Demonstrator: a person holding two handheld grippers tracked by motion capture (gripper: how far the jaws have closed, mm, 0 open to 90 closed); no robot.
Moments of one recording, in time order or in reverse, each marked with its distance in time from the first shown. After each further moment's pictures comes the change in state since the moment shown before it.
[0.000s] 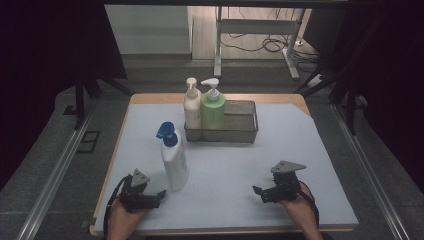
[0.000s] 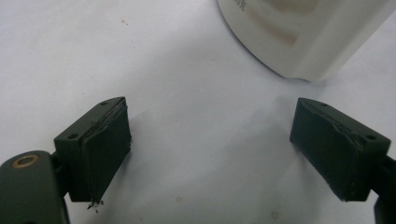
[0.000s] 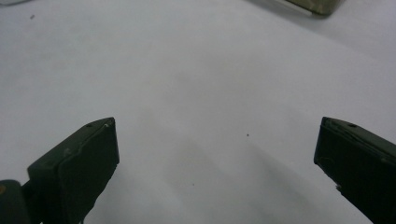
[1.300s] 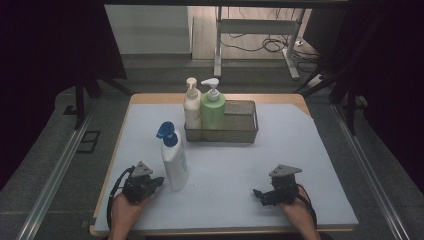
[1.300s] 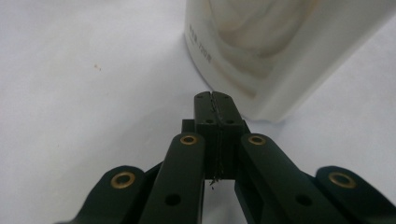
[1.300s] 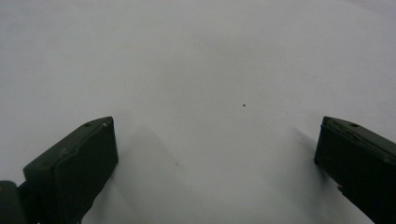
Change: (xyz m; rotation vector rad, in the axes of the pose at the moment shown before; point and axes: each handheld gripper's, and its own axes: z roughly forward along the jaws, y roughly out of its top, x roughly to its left) left arm 0.003 0.026 -0.001 -0.017 -0.125 0.007; right arm -0.004 -0.018 0.016 0.052 -0.025 -0.002
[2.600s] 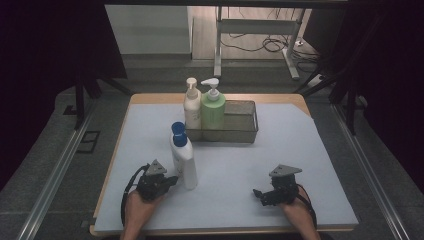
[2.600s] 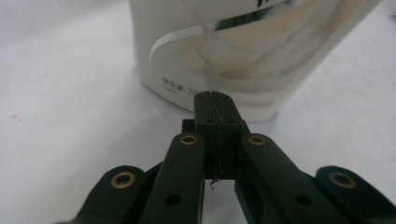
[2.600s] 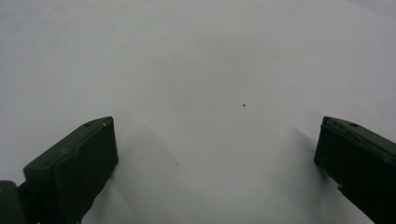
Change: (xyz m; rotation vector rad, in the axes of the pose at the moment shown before) left arm -0.025 0.018 0.022 -0.011 -0.086 0.046; right arm 0.000 0.000 0.000 0.000 0.000 0.000
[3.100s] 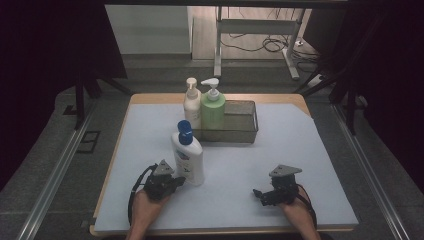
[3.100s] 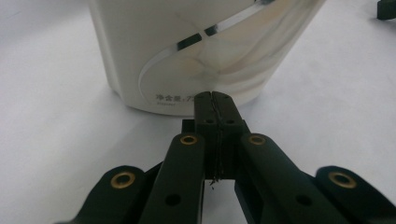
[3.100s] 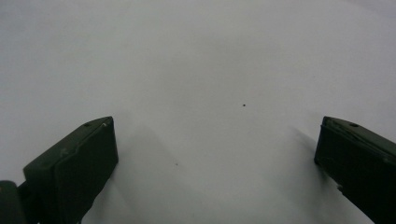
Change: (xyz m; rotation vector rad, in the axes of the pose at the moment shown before) left arm -0.011 0.007 0.012 0.000 -0.036 0.021; right arm 0.000 0.000 0.000 -0.001 0.000 0.000
